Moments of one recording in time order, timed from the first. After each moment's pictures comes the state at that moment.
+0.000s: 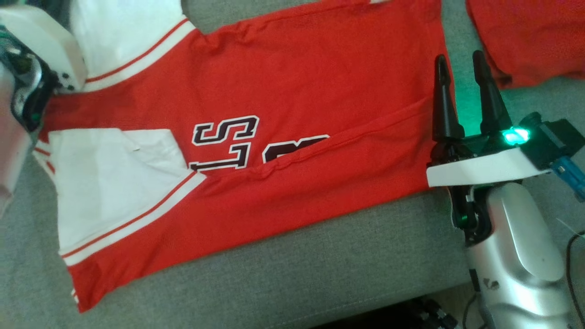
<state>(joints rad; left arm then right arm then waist) -1.14 0.53 -0.78 0.81 -0.71 -0.13 0.12 -0.40 -0.05 0.14 0.23 0.33 0.13 -0.25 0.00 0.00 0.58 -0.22</state>
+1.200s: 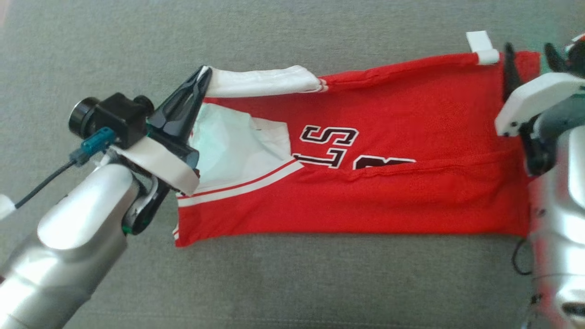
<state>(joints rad) -0.78 0.52 -0.91 0.32 -0.75 0.00 -0.17 -0.67 -0.09 -0.22 0.55 -0.07 0.13 0.20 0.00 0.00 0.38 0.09</state>
